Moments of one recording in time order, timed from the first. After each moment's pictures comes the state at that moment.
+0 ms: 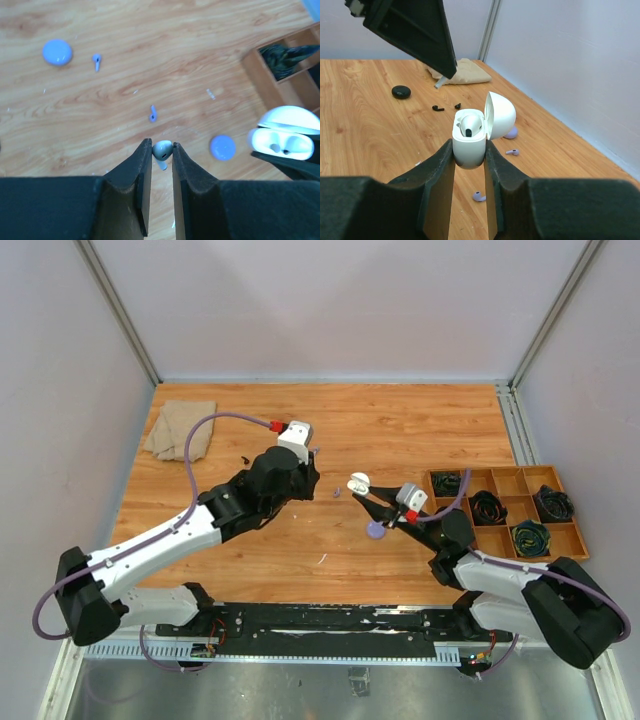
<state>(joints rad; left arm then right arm) -0.90 1.19 1.01 -0.29 -0.39 -0.39 0.64 1.15 0.17 1.26 -0.39 -0.17</state>
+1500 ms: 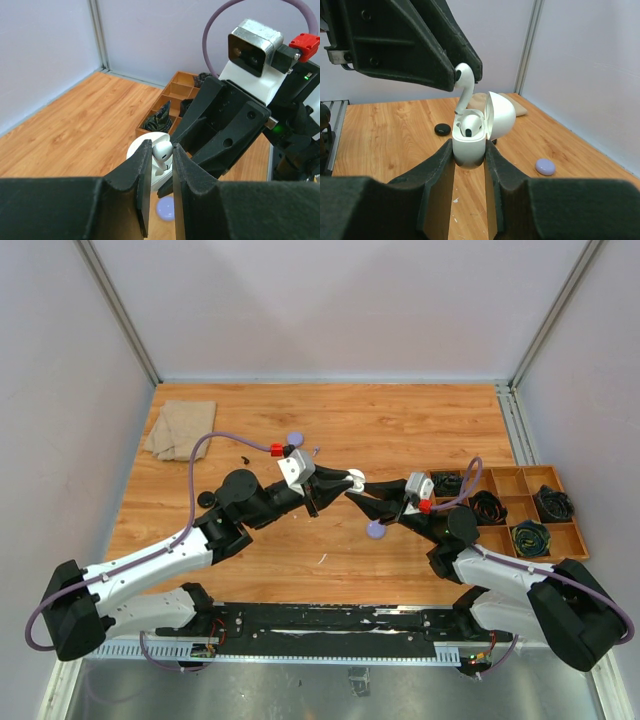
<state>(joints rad) -0.91 1.04 0.72 0.49 0.21 -0.03 0.64 1.13 0.26 1.30 -0.51 0.06</state>
